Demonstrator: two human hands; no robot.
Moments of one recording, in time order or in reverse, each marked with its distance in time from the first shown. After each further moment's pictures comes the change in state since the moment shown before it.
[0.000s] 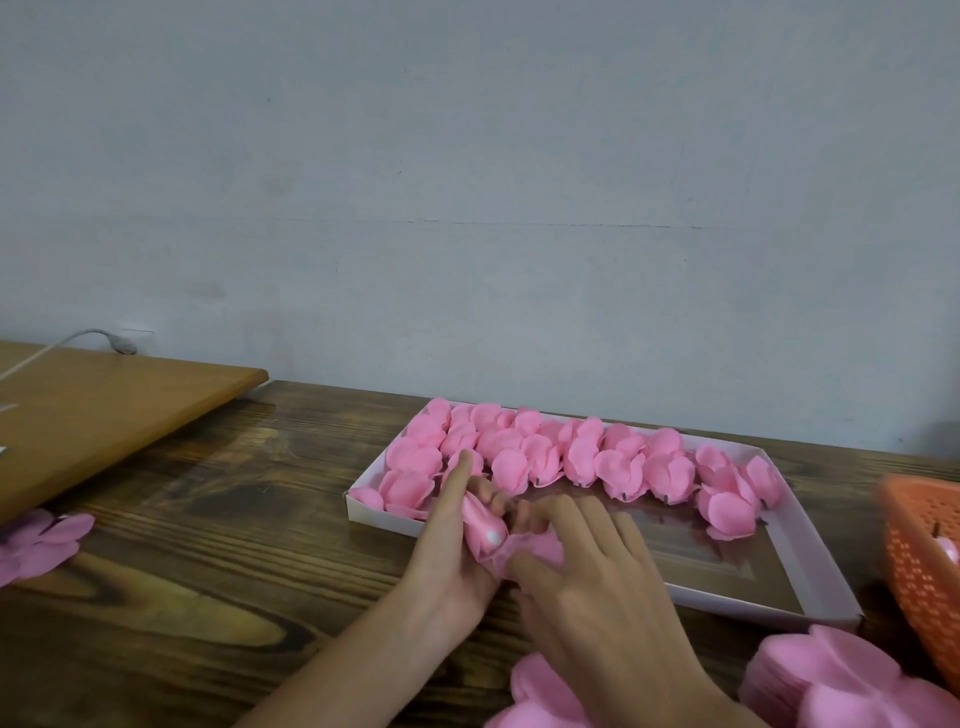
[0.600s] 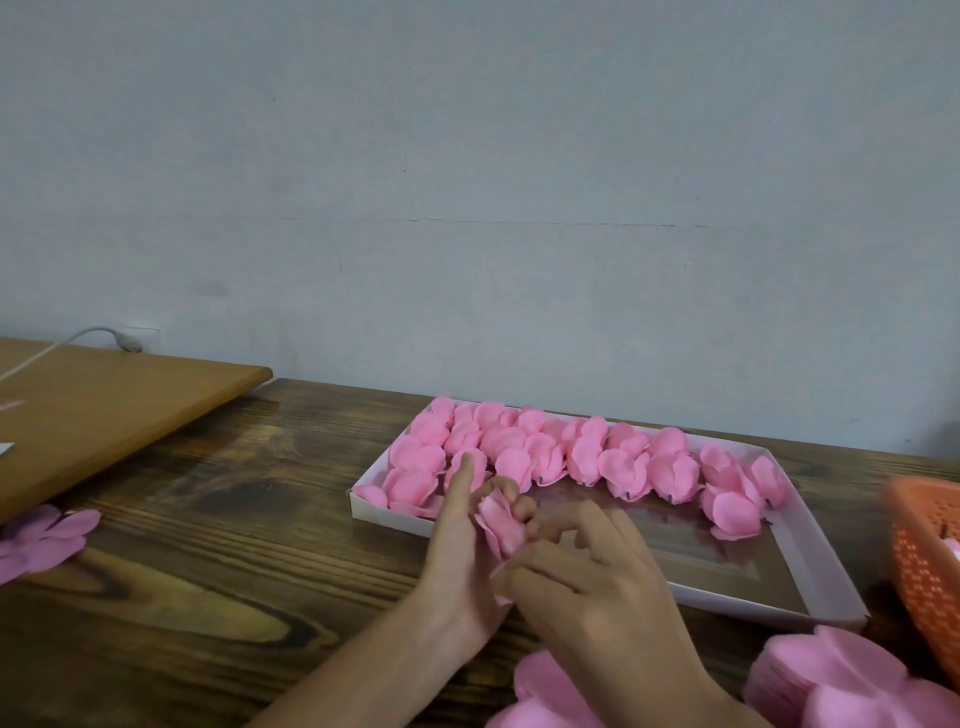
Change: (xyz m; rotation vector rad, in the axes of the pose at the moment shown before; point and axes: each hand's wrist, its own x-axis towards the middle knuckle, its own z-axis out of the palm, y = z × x) left_hand -0.006 -0.007 0.003 0.009 -0.120 -0.087; right_hand -0.002 0.003 0.003 0.138 0.182 -0.129
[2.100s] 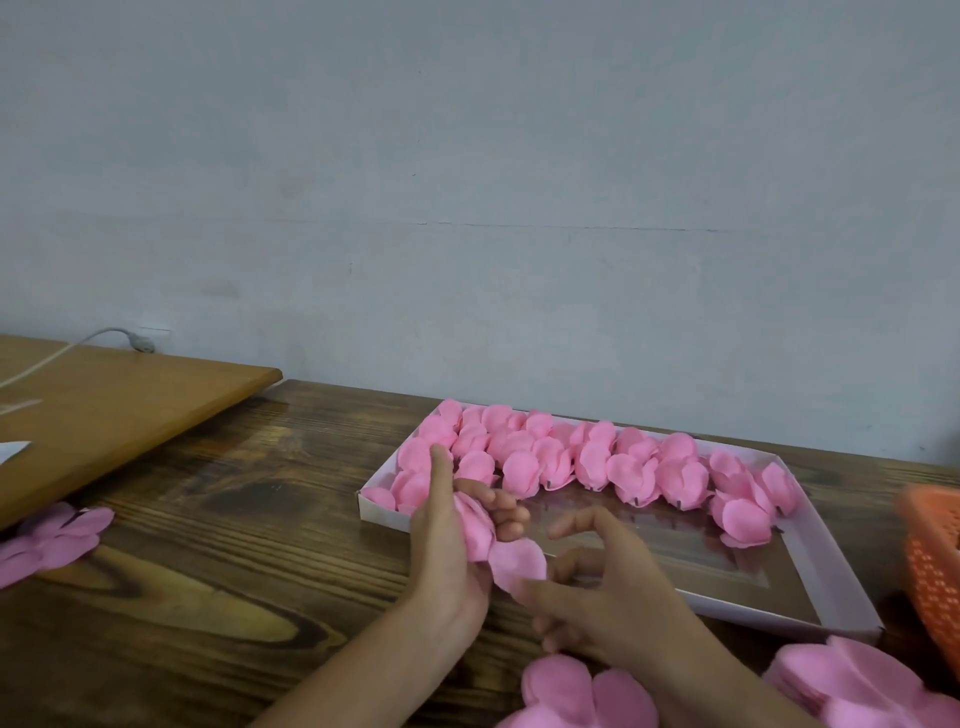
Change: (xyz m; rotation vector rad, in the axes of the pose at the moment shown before) left_hand 0.008 0.009 -0.008 0.162 0.277 0.367; right_hand 0.008 0.005 -0.003 1.211 -0.407 1.307
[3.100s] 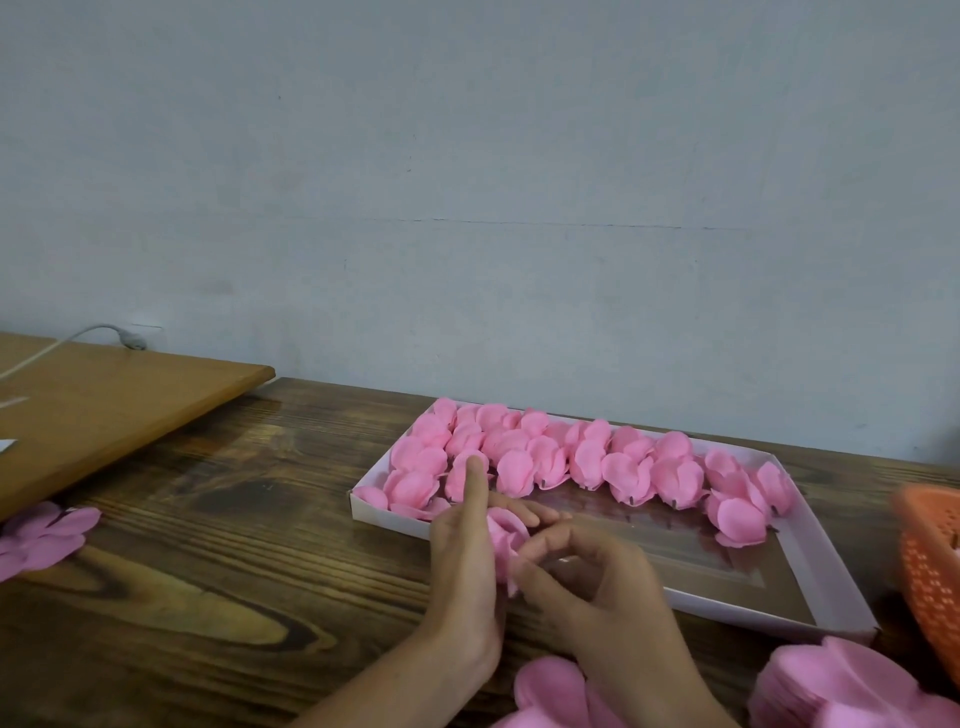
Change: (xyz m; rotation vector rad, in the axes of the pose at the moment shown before) left_hand -0.020 -0.022 0.004 0.131 -0.097 0.100; right_hand -0.008 0.004 0.012 -0.184 0.141 -0.291
